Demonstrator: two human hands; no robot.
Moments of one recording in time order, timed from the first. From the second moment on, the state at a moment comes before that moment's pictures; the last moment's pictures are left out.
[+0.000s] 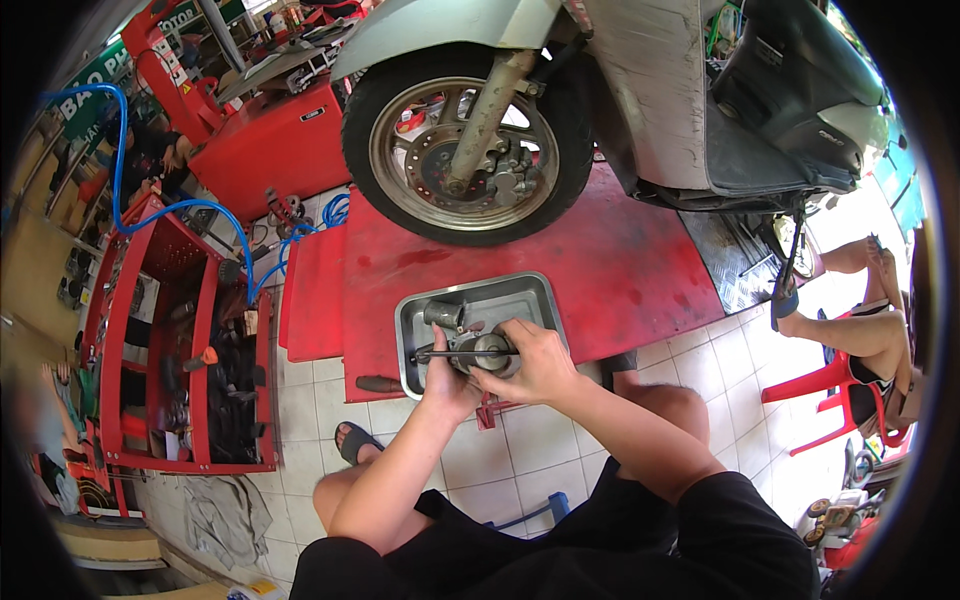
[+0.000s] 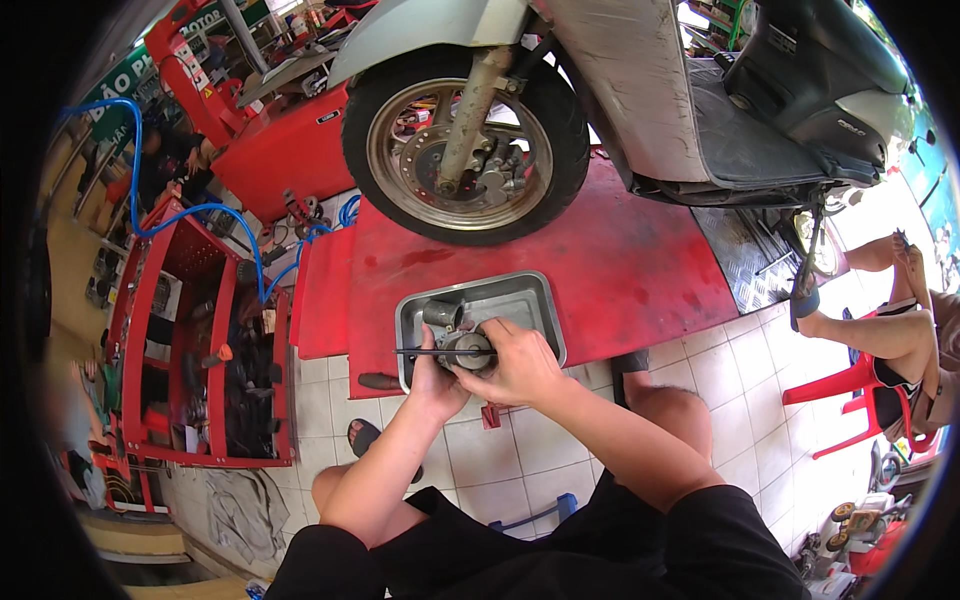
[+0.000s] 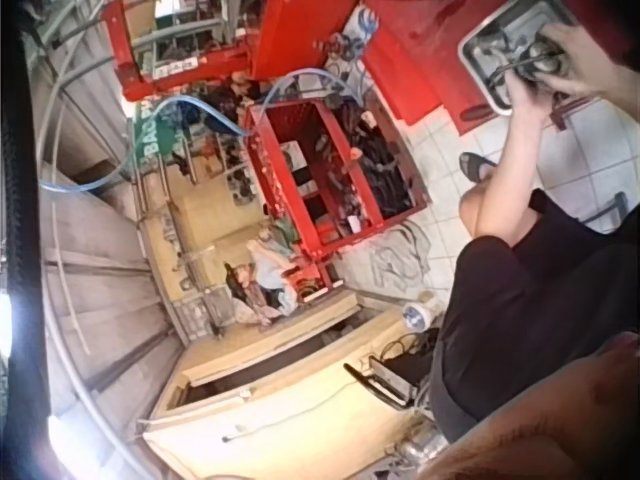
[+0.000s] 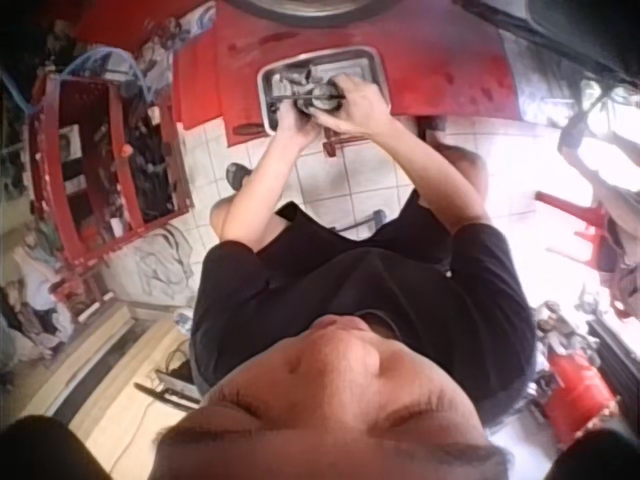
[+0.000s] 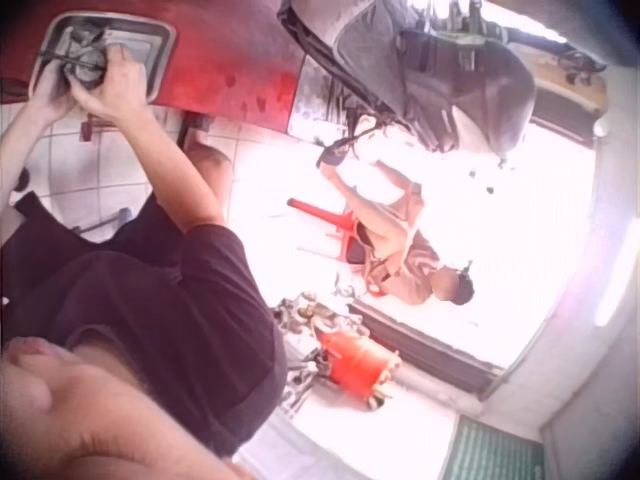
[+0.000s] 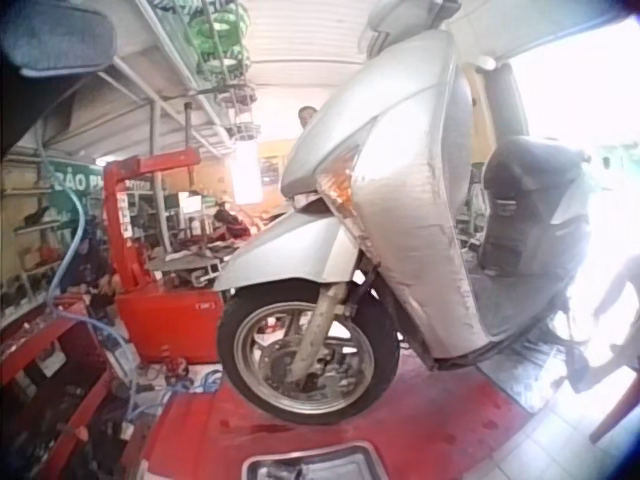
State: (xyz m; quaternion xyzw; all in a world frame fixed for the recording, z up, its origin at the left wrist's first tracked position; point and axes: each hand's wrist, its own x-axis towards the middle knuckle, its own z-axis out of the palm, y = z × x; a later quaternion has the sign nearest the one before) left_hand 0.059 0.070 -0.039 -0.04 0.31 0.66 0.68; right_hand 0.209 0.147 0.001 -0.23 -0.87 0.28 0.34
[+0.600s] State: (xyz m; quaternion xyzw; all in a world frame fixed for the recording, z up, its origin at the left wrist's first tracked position) left_hand 0.042 0.056 -0.018 -0.17 0.29 0.72 0.61; right_hand 0.202 0.192 0.007 -0.24 -0.54 0.72 0.38
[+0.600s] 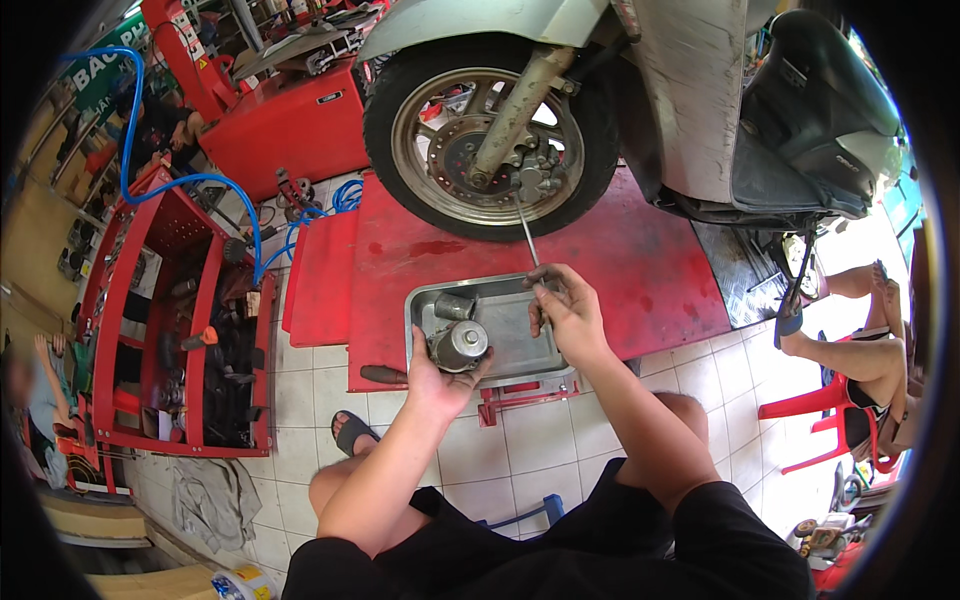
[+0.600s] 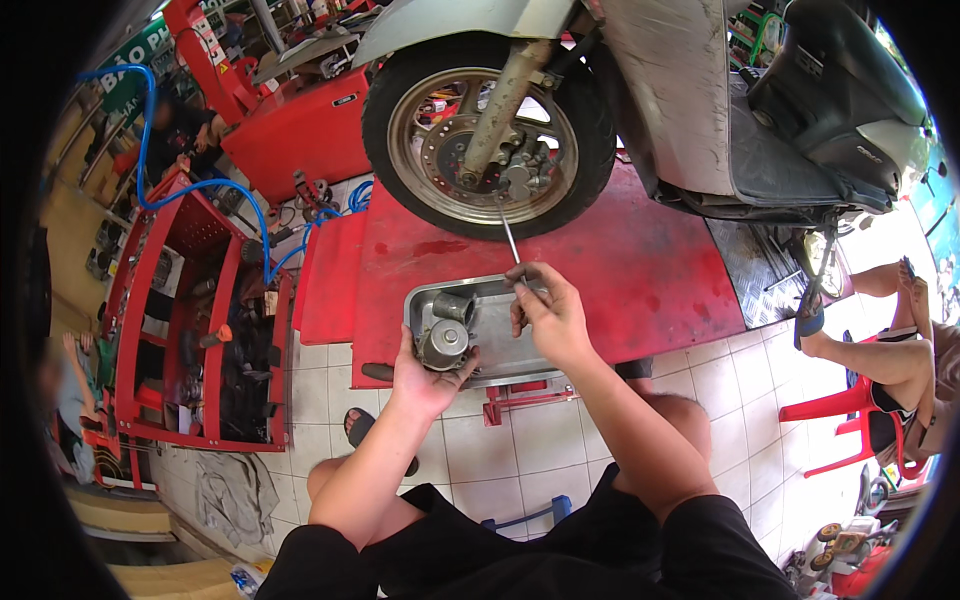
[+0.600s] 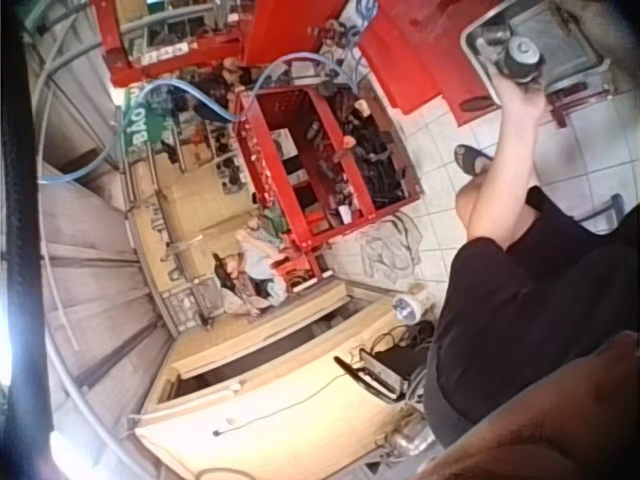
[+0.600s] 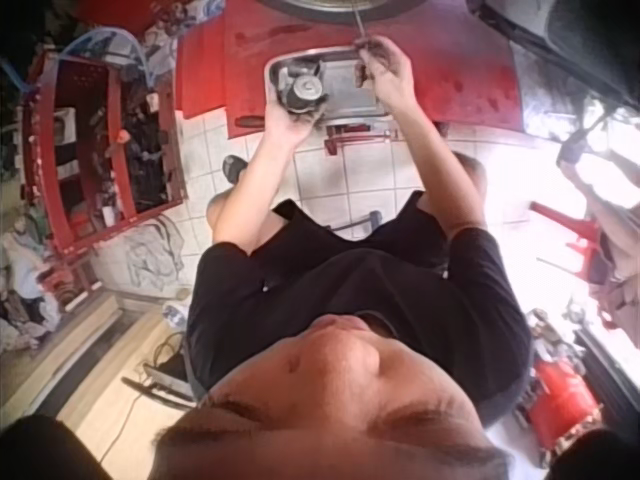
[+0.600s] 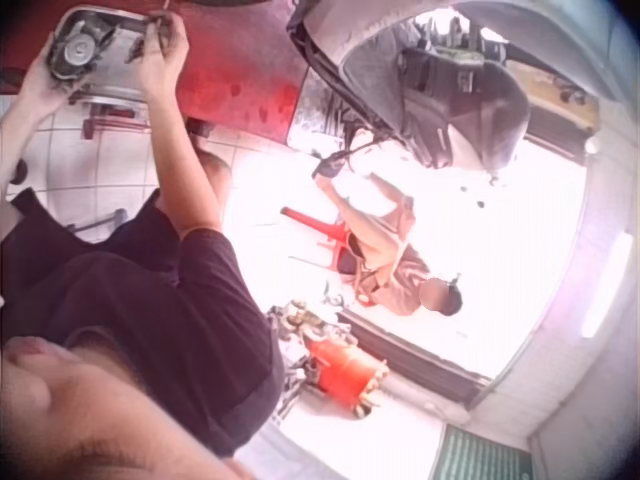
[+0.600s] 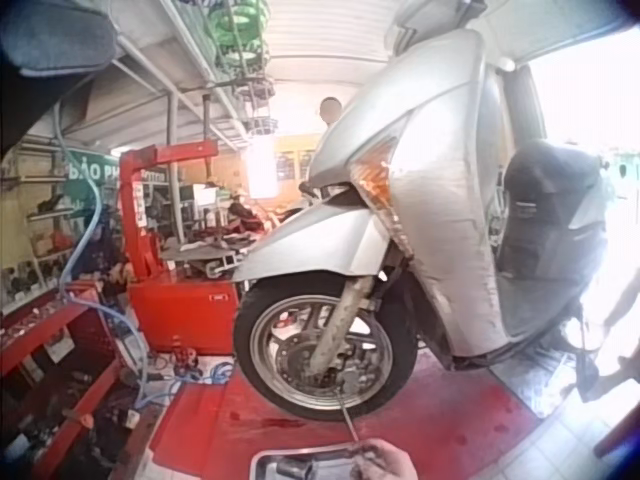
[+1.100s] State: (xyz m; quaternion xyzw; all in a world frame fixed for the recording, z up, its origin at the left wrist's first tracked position) left_hand 0.039 0.051 -0.016 -0.18 0.27 0.74 0.59; right_hand 0.214 0.189 0.023 -0.15 -0.64 0.64 0.40
